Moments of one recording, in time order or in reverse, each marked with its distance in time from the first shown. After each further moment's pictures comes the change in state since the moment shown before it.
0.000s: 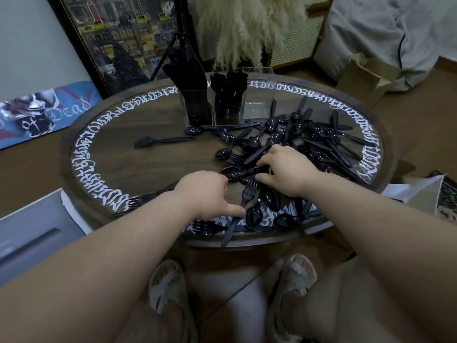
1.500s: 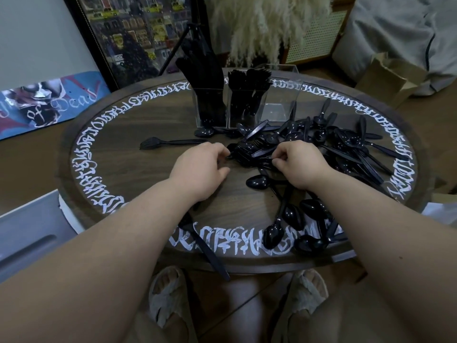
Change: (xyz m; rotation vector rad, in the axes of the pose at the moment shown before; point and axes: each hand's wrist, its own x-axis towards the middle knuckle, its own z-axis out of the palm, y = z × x) left_hand 0.042 -0.045 -0.008 -0.290 0.389 -0.093; right_hand 0.055 0.006 0.008 0.247 0.164 0.146
